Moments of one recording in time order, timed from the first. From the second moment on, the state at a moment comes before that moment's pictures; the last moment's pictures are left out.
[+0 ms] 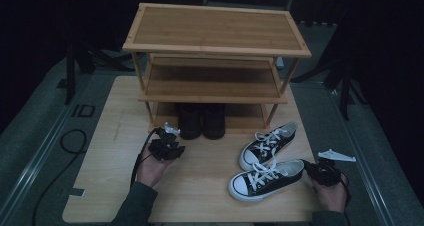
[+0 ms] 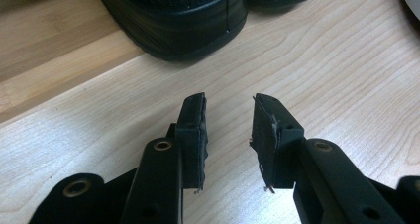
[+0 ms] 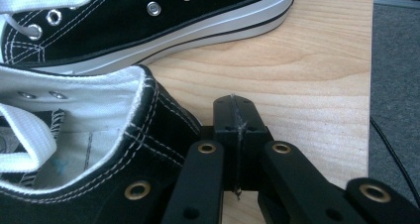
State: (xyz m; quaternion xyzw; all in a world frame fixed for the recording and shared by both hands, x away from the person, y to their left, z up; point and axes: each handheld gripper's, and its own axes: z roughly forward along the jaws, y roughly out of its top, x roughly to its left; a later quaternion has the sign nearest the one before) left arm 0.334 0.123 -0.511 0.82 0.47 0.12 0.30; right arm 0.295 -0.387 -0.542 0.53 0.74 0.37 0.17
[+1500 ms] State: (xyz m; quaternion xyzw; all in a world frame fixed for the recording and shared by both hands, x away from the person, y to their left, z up) left arm 0.332 0.117 -0.507 0.83 0.46 0.12 0.30; right arm 0.255 -0.383 -0.542 0.49 0.79 0.35 0.11
